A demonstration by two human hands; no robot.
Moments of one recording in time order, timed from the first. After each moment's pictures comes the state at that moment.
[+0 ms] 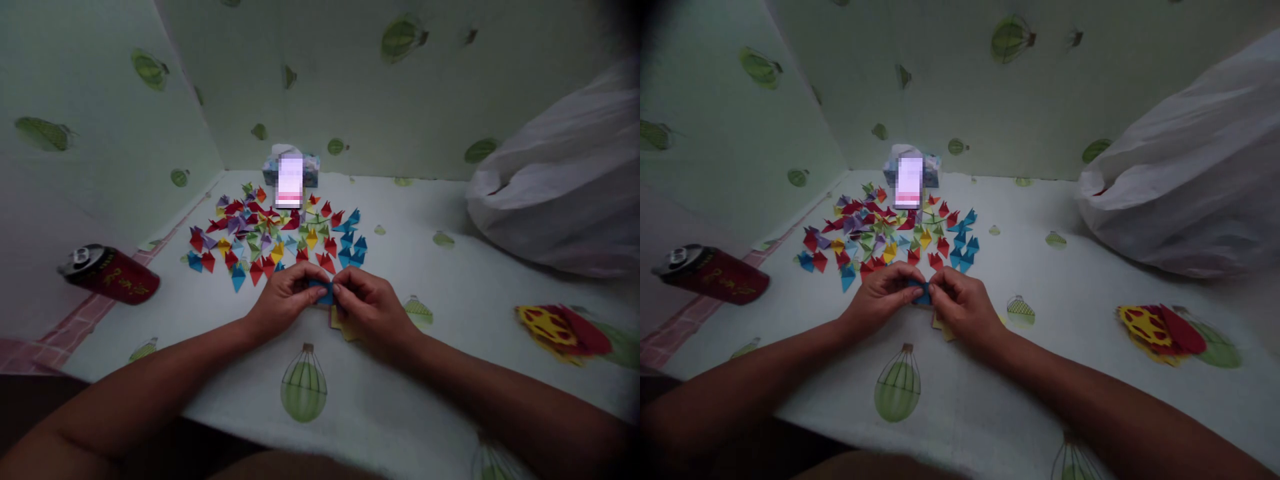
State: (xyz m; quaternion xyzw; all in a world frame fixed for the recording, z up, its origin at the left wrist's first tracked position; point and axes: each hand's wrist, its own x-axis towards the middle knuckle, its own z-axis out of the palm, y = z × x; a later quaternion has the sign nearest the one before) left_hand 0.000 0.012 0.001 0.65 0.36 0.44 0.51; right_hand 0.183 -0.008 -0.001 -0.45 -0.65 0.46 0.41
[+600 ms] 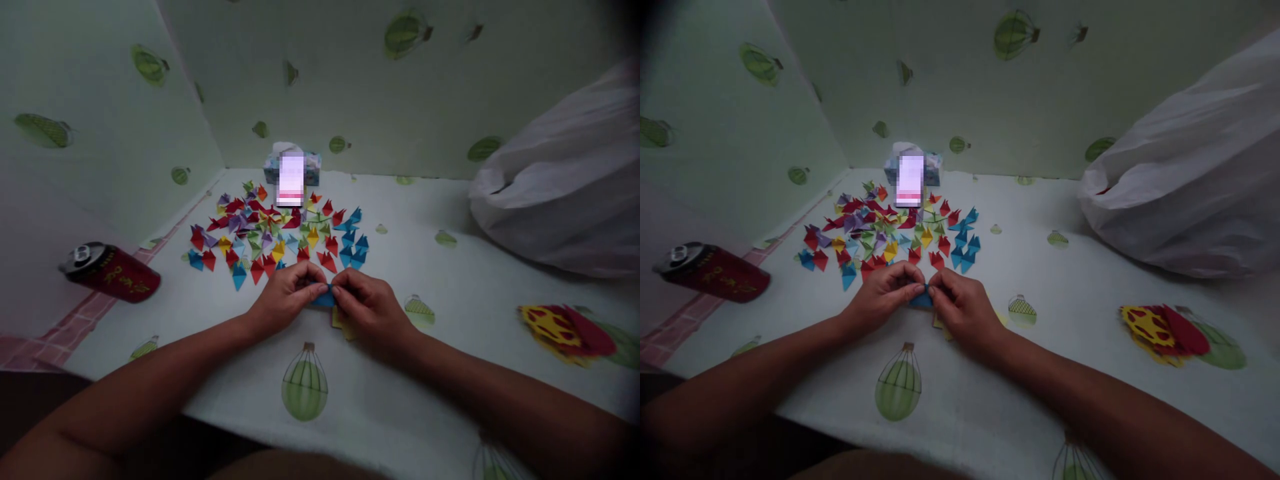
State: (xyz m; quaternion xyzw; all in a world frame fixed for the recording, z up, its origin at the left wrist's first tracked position) left_hand -0.005 0.016 0.000 0.69 0.40 0.36 0.48; right_hand 0.185 -0.008 -0.003 -0.44 -0.72 0.37 0.39
